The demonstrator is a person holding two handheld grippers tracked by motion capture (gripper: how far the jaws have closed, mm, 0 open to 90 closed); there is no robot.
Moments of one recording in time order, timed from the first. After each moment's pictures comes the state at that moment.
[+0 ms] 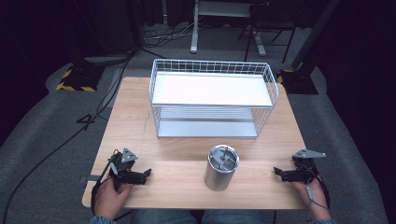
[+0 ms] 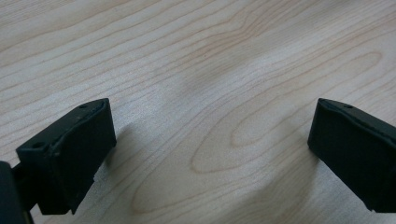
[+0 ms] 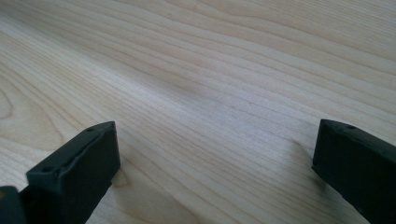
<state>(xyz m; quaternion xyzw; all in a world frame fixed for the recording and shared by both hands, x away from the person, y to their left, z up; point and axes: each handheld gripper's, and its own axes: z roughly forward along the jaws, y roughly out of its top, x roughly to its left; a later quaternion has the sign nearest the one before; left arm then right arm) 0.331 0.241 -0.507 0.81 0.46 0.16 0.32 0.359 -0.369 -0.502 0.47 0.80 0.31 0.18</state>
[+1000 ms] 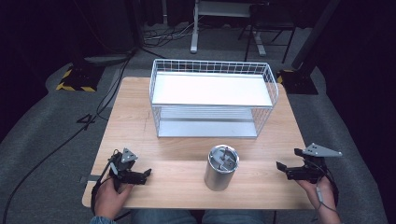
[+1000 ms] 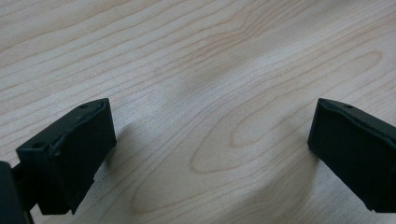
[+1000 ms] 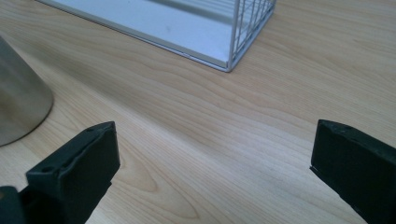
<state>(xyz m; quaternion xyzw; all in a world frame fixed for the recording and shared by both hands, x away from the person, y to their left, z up) 0.331 0.241 -0.507 0.81 0.46 0.16 0.32 0.338 -0.357 -0.440 0.43 0.79 0.40 0.20</state>
